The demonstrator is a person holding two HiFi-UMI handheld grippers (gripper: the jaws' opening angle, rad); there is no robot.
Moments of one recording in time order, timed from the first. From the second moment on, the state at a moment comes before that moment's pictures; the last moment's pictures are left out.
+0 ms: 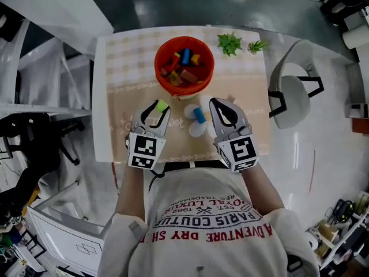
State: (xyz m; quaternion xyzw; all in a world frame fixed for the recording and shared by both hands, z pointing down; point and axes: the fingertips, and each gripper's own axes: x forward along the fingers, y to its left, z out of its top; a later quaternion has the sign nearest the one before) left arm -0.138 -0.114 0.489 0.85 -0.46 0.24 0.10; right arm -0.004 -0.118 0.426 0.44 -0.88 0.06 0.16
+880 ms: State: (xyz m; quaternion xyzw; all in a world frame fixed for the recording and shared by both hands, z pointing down) left arm -0.092 -0.215 0.418 0.85 -0.46 0.24 0.03; right arm 0.035 -0.163 0.379 0.46 -0.88 0.02 0.13
